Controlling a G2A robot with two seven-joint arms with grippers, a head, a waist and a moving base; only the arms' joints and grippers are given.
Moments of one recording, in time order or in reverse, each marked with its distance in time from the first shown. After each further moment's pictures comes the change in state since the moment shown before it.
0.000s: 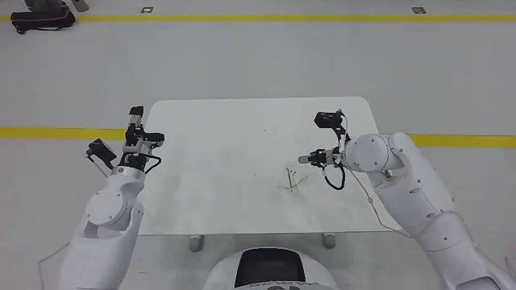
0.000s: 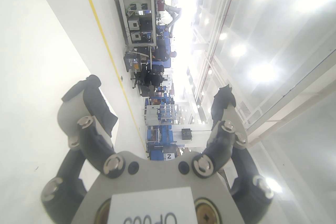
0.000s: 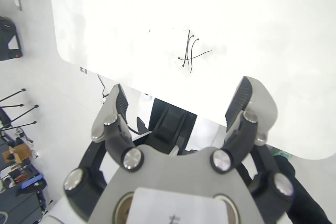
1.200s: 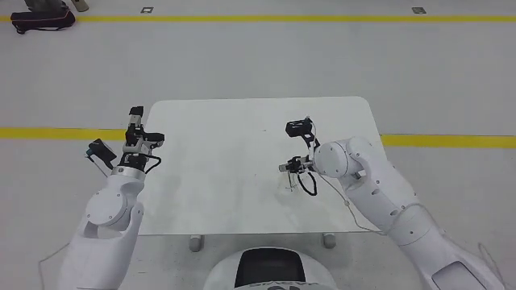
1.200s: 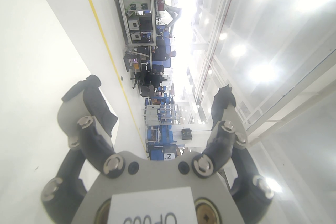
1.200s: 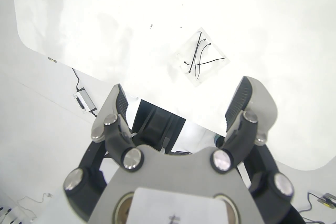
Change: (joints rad) left arm 0.000 0.000 0.000 0.000 0.000 0.000 0.000; right arm 0.092 -0.111 -0.200 0.121 -0.139 0.000 -0.030
